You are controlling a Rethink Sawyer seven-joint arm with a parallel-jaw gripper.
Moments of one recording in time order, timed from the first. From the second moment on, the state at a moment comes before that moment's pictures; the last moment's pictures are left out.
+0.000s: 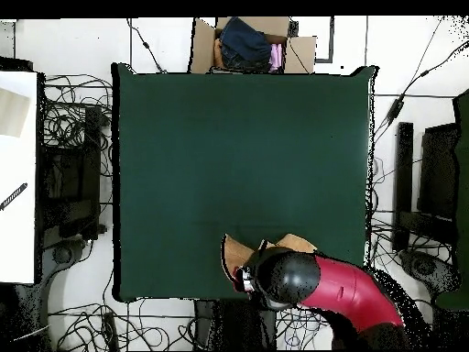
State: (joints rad) arm -0.68 -1.06 0.30 2.20 -0.15 0.84 1.26
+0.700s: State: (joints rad) arm -0.57 -0.93 0.30 2.05 -0.15 0.89 1.26
